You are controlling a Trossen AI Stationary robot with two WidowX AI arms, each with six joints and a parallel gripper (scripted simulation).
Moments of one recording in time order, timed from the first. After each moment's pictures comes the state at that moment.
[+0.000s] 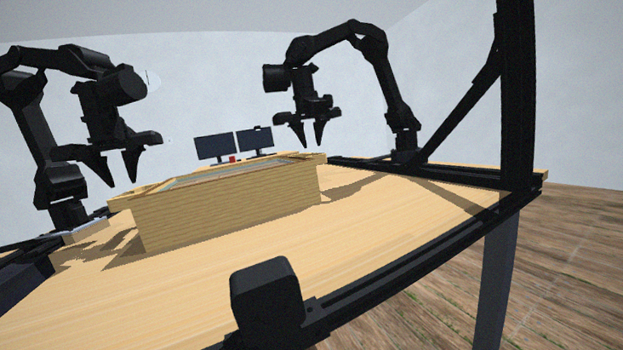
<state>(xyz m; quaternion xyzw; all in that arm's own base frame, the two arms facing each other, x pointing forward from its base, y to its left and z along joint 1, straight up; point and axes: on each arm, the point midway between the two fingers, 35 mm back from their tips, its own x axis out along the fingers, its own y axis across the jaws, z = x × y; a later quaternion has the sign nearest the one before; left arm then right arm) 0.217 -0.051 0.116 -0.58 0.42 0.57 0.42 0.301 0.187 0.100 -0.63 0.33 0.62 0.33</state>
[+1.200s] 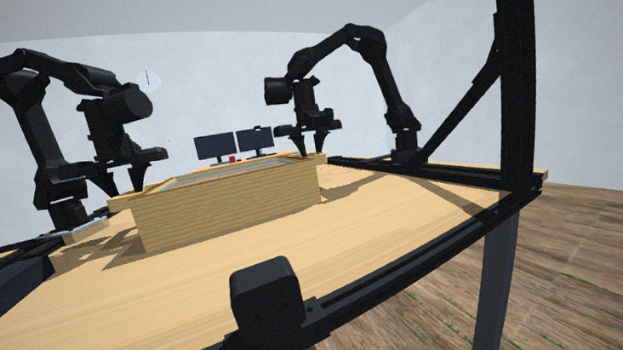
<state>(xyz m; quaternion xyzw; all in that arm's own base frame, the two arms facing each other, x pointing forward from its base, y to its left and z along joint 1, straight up) 0.220 -0.052 0.080 -0.58 0.42 0.57 0.42 0.305 0.189 0.067 -0.63 0.32 0.62 0.33</state>
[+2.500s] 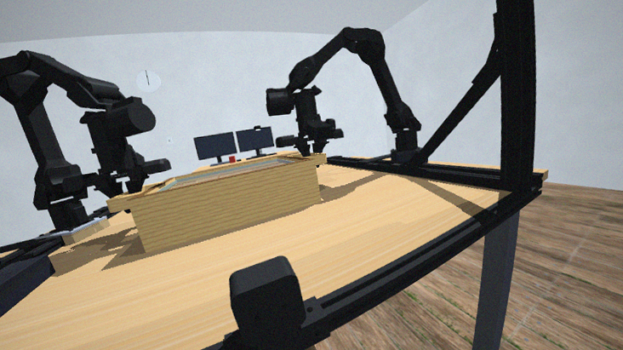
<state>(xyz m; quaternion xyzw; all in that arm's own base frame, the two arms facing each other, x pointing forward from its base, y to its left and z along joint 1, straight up) 0.219 -0.051 0.055 -0.57 0.42 0.57 0.42 0.304 0.188 0.041 -0.63 0.32 0.62 0.33</state>
